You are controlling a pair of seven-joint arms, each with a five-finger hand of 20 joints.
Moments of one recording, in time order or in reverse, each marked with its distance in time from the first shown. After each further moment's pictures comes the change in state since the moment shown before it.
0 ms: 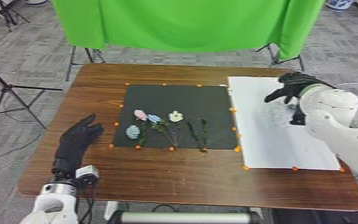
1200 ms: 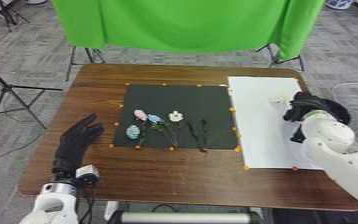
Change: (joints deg) left arm -0.2 0.0 0.0 0.0 0.1 -0.1 -0.5; right arm -9.2 0.6 -0.8 3.4 -1.5 18.9 2.3
